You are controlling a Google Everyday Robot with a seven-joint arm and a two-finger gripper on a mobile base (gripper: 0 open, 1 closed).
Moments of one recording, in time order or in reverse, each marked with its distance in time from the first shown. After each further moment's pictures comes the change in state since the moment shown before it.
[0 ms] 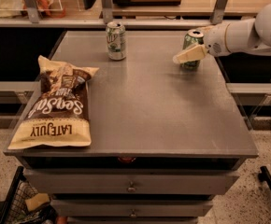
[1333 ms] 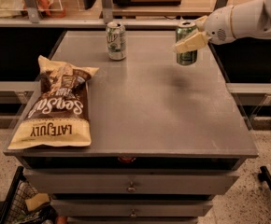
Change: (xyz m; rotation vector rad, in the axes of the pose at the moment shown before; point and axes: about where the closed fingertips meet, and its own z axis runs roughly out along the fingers) arm -0.052 0.031 -0.026 -0.135 -0.044 -0.076
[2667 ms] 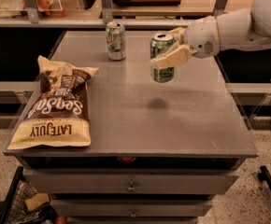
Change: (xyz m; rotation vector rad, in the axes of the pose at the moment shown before) arm -0.047 0.127 0.009 -0.351 -0.168 -0.052
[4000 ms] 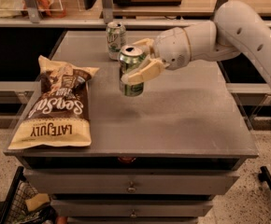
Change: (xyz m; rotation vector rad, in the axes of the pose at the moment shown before) arm -0.030 0.067 0.068 -0.263 -0.162 -0.128
